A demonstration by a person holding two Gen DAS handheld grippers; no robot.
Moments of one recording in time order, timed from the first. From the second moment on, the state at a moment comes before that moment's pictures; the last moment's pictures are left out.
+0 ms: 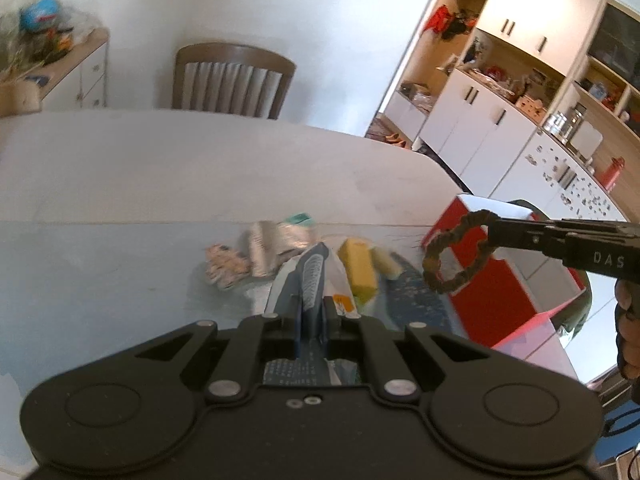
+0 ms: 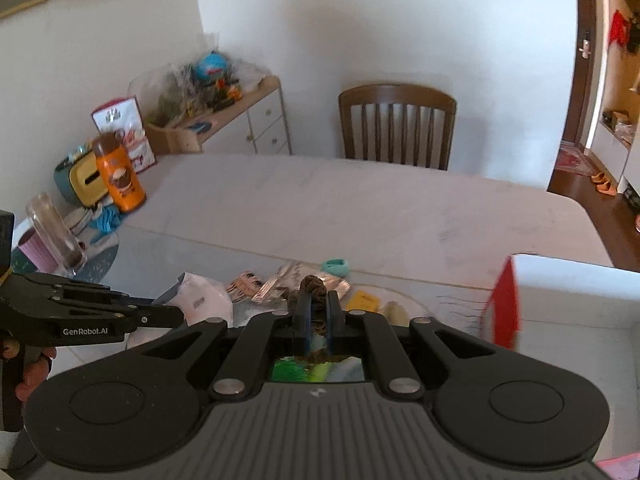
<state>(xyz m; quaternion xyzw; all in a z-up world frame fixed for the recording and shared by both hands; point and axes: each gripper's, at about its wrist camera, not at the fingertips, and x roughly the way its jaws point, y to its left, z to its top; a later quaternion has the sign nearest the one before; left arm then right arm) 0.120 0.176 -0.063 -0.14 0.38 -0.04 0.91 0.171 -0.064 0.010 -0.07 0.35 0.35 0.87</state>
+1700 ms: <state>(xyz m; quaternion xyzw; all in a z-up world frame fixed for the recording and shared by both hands) 0.341 -0.178 -0.083 0.07 0.45 -0.19 0.87 0.312 -0.329 -0.054 -0.08 0.41 0.20 0.88</state>
